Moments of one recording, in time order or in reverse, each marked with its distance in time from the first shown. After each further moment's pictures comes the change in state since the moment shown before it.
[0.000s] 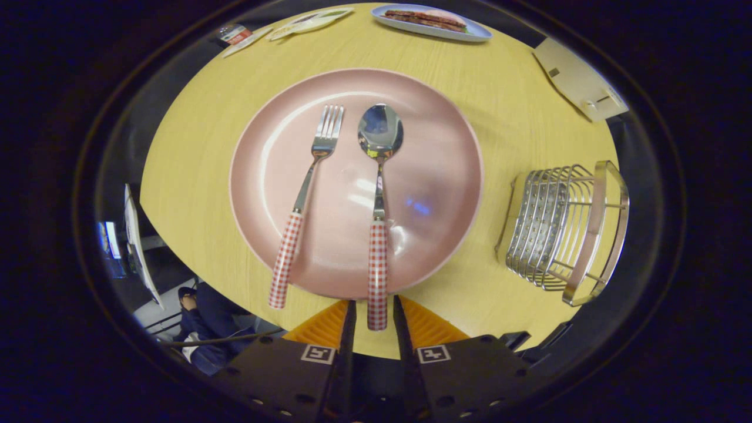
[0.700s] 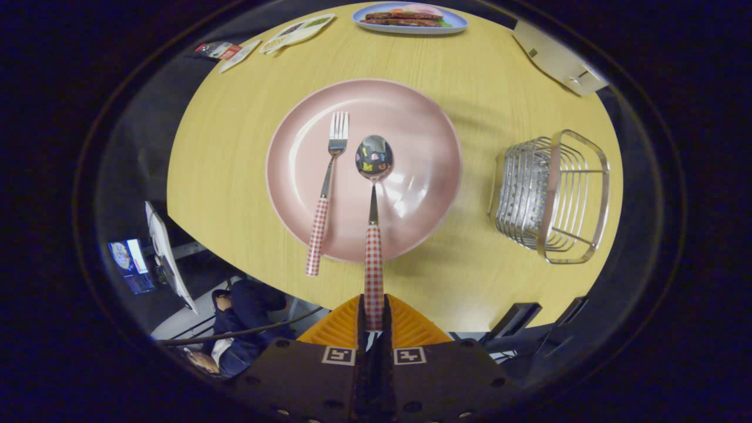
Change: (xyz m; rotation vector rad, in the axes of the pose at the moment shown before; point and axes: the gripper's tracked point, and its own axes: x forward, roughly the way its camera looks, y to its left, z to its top) arm -0.073 0.008 -0.023 0.103 0.053 0.153
